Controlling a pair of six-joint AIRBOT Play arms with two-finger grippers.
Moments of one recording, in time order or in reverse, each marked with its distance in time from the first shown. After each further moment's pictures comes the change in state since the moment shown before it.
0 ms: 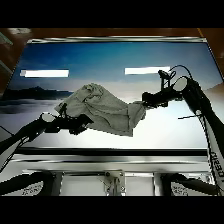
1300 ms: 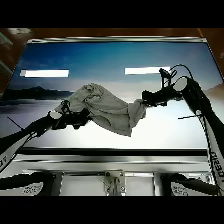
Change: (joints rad) left arm -0.061 -0.103 0.066 -0.089 0.226 -0.046; right arm 0.000 0.000 0.000 0.023 -0.035 0.014
